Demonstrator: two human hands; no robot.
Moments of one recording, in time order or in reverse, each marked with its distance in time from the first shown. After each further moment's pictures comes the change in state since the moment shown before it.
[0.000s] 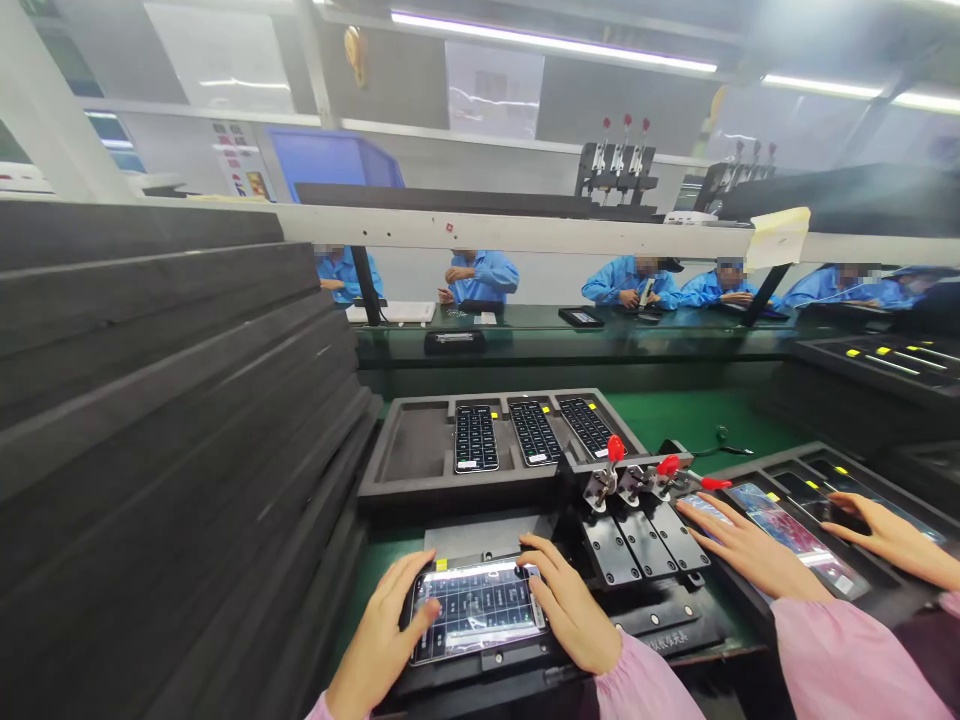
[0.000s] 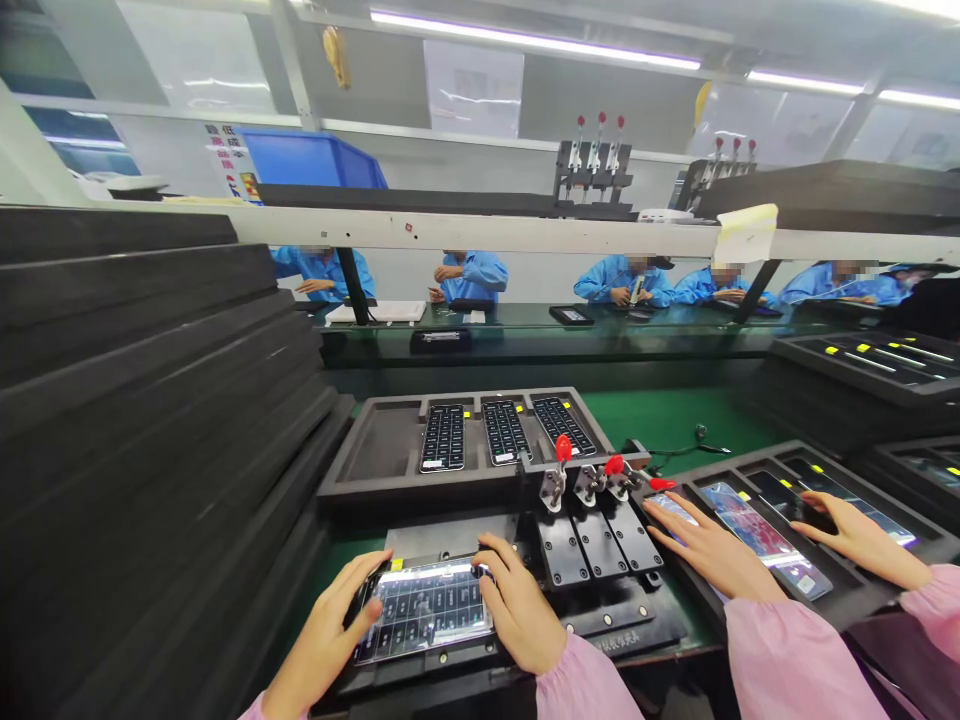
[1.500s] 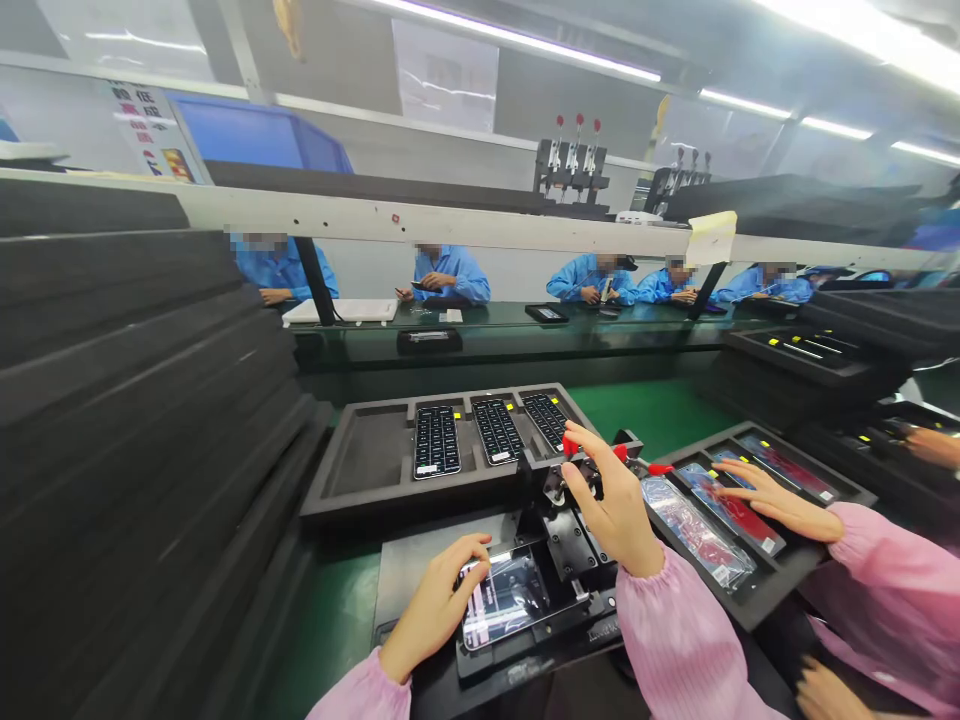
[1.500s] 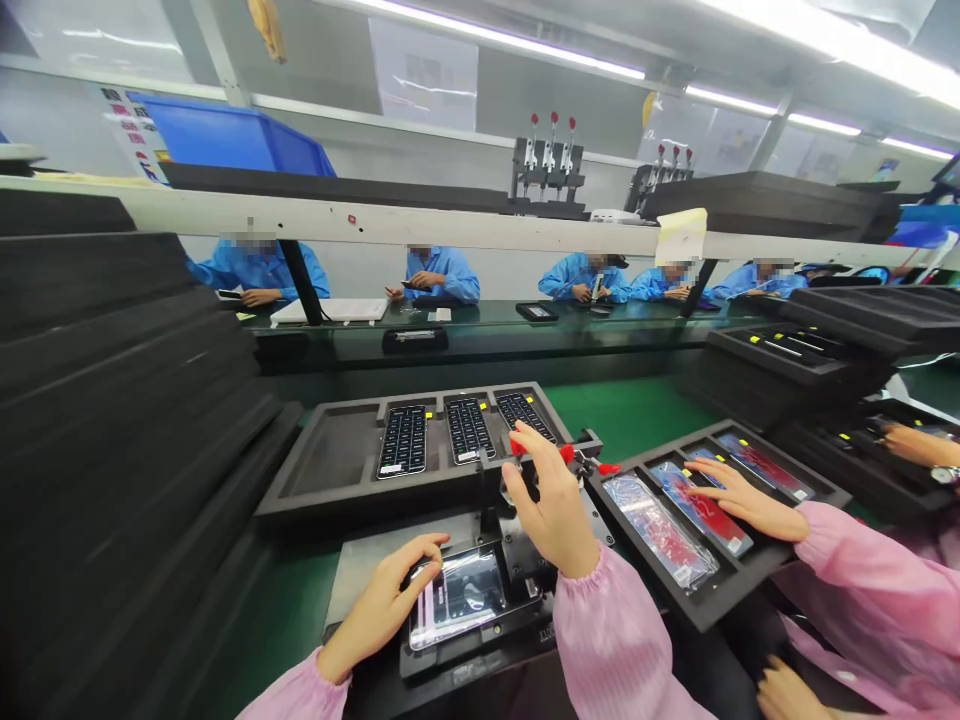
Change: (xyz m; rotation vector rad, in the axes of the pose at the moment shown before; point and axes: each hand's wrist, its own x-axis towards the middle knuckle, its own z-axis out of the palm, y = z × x) left_hand 0.058 0.085 0.052 -0.255 -0.233 0.125; right_hand 0.030 -0.048 -0.122 -0.330 0.621 -0.196
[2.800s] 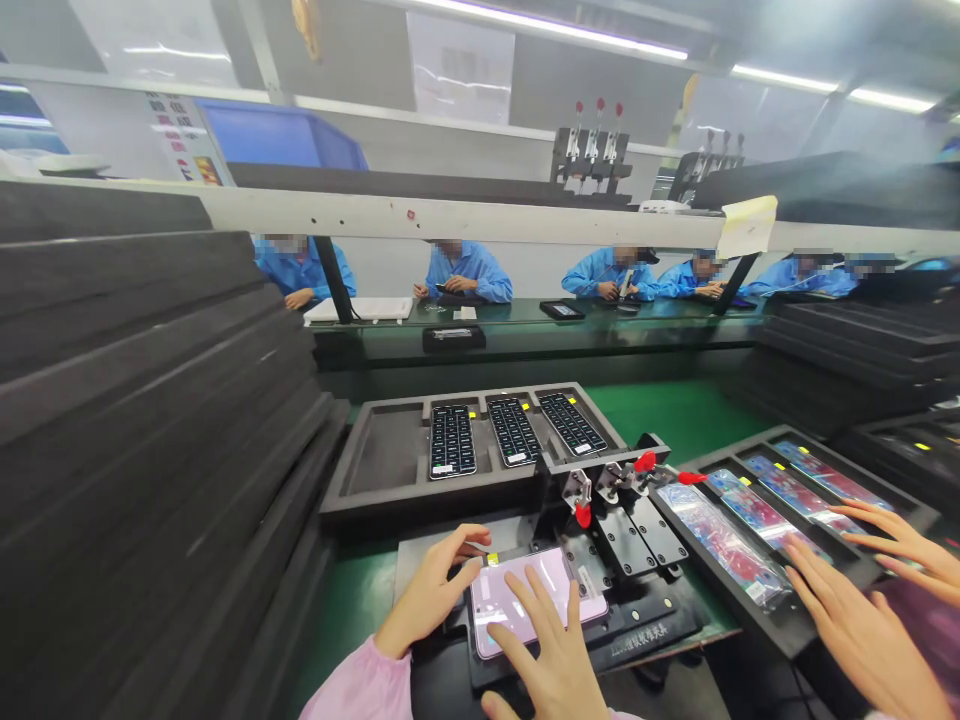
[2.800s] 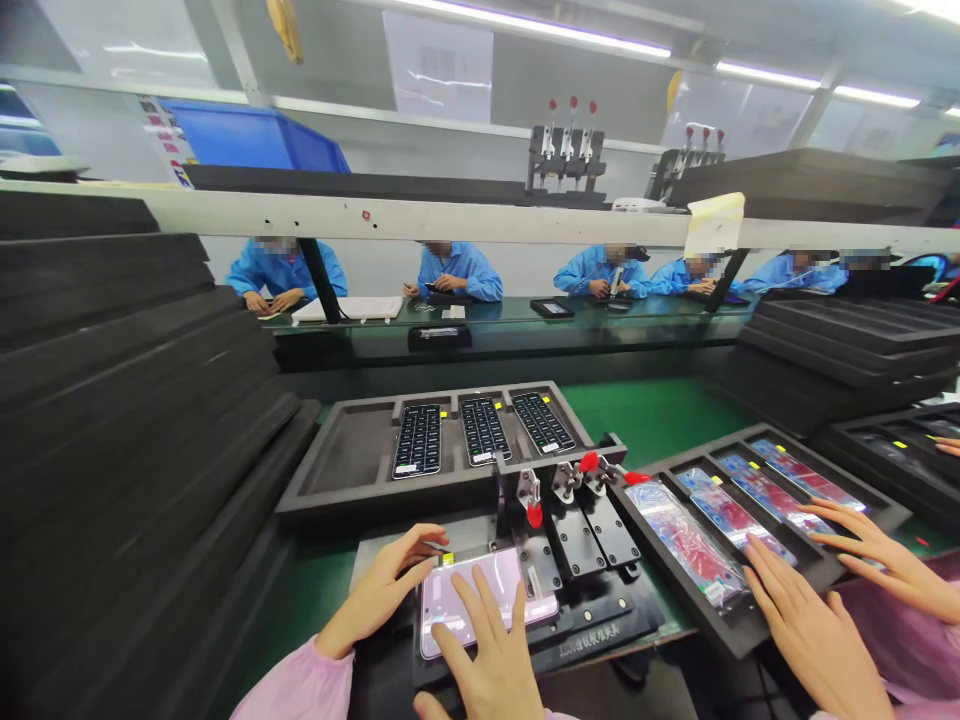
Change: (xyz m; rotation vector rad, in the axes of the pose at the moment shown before) left_hand 0.005 -0.030 -0.020 -0.224 -0.068 -0.059; right_hand -0.147 -0.020 0.084 -0.330 -0.312 -0.341
